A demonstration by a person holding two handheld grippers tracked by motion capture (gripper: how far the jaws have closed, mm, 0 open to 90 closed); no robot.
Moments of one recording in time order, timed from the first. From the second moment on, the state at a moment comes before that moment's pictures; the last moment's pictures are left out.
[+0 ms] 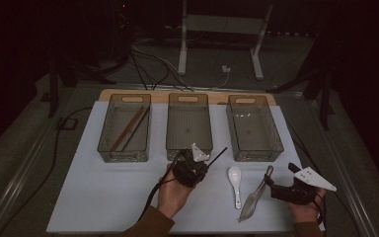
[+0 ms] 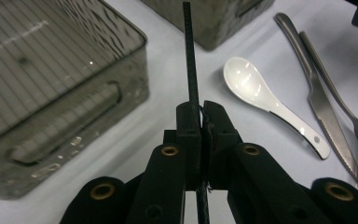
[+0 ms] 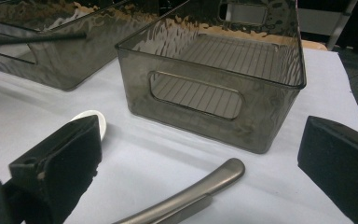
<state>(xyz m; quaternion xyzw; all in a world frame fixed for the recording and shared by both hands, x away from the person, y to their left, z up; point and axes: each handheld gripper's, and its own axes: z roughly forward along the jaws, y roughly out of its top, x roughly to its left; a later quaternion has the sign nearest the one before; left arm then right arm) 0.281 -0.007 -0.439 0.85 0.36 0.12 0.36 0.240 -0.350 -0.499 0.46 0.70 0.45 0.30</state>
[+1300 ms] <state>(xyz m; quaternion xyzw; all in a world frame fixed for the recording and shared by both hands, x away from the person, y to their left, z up) 0.338 0.120 -0.382 0.78 0.44 0.20 0.40 0.240 -0.350 -0.499 0.46 0.70 0.45 0.30</state>
